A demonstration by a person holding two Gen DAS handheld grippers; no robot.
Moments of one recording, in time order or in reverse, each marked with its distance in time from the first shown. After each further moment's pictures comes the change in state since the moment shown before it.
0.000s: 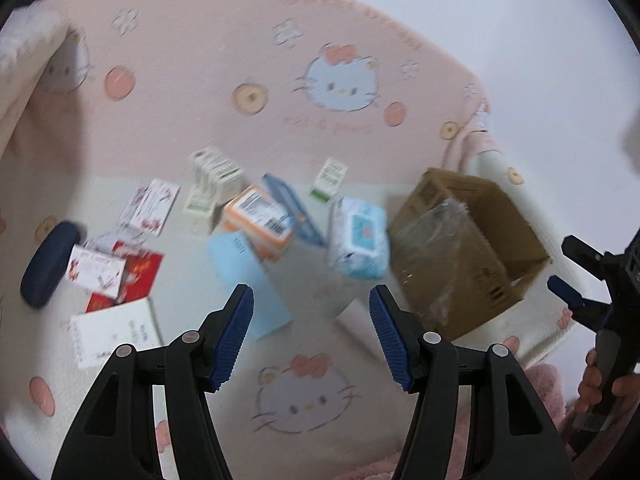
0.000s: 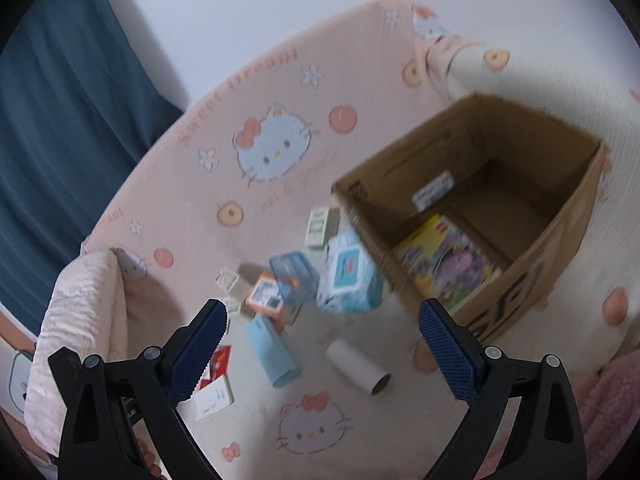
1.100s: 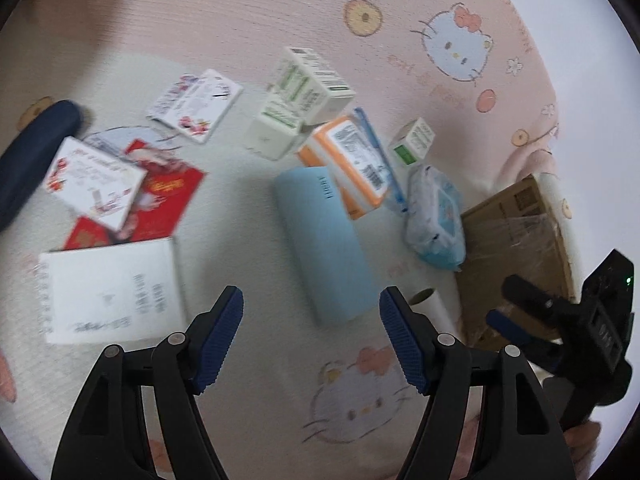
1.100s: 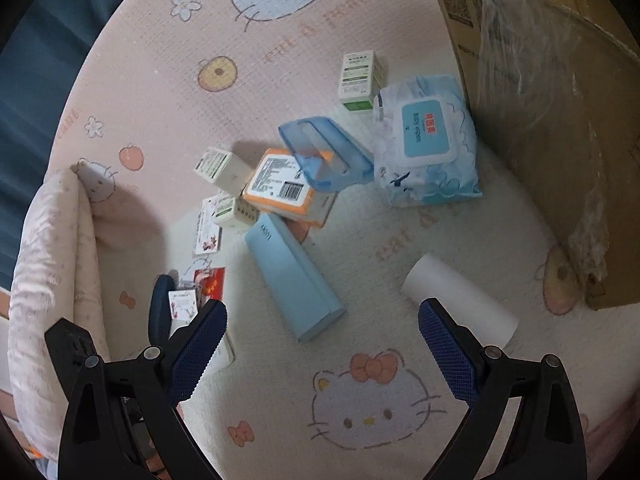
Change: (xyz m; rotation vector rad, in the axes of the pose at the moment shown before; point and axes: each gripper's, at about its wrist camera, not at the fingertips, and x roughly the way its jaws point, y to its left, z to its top) left arm 0.093 0.112 -0.019 -0.266 0.194 -0.040; right arm 0.194 0.047 -0.077 -0.001 0.382 -0.016
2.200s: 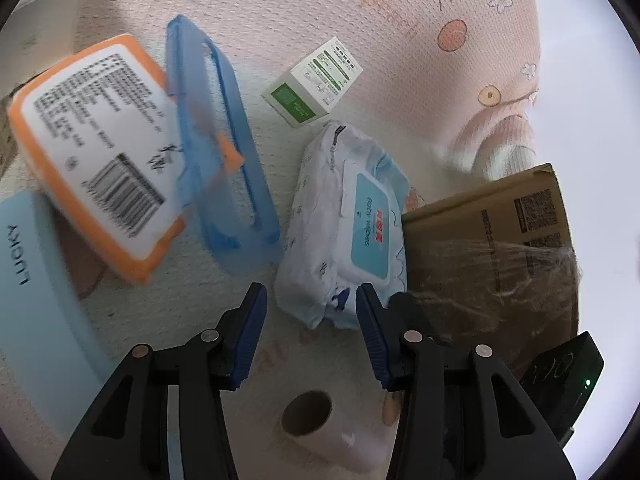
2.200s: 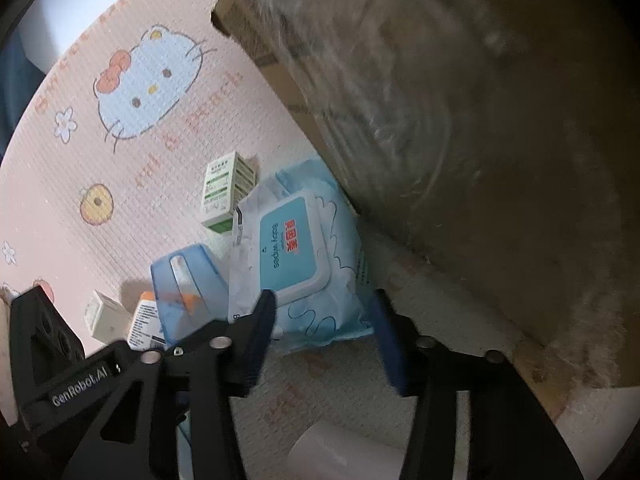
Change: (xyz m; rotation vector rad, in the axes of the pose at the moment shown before) left arm 0.185 -0.111 0.053 0.039 0.197 -0.255; right arm 0.053 -0.075 0.041 0.205 -0.371 -0.225
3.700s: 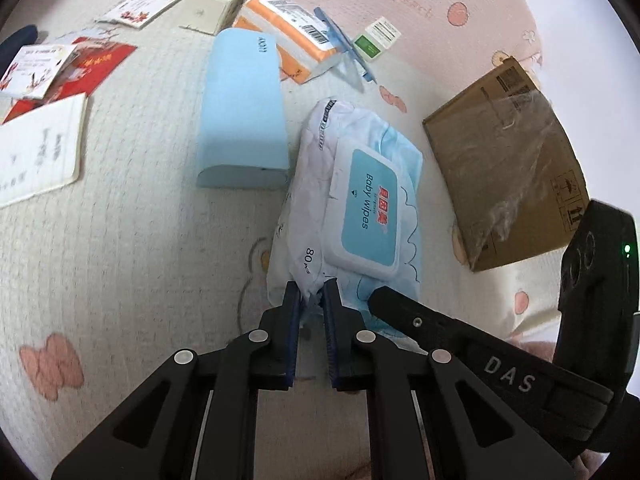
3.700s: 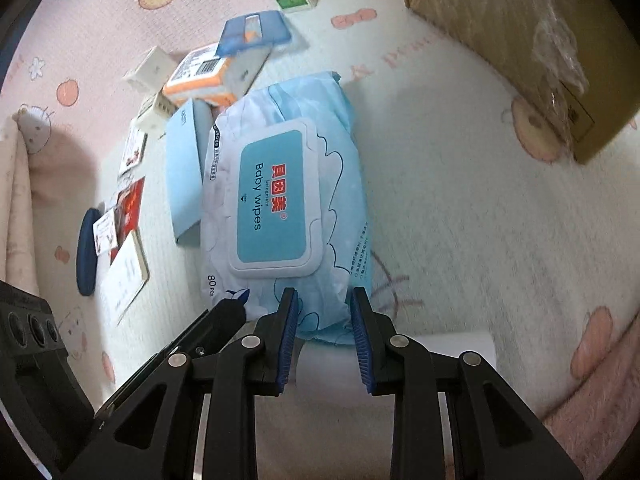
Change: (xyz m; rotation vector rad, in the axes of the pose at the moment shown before) left arm -0.115 0.040 -0.177 -0.003 -0.044 0.216; right arm -0.066 0.009 -0.132 -0.222 0.498 -0.003
